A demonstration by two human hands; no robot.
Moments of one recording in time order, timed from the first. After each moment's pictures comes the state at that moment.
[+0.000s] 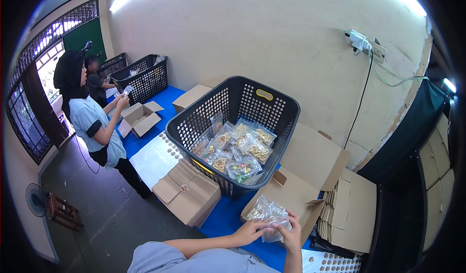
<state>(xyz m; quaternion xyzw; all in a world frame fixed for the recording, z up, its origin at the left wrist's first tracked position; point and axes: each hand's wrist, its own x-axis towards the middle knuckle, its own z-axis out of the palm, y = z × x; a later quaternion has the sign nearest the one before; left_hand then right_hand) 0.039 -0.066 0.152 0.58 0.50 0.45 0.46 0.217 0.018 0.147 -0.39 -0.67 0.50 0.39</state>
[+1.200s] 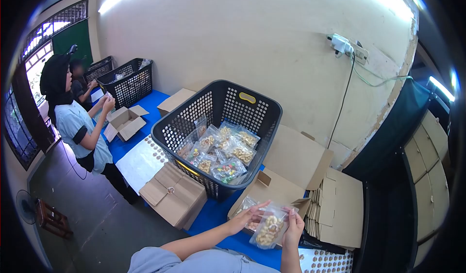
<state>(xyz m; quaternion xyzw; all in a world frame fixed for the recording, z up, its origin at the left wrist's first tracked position) 0.028 -0.031 0.163 0.40 0.22 0.54 0.71 0.225 0.026 0.174 -0.38 -0.47 0.58 0.55</state>
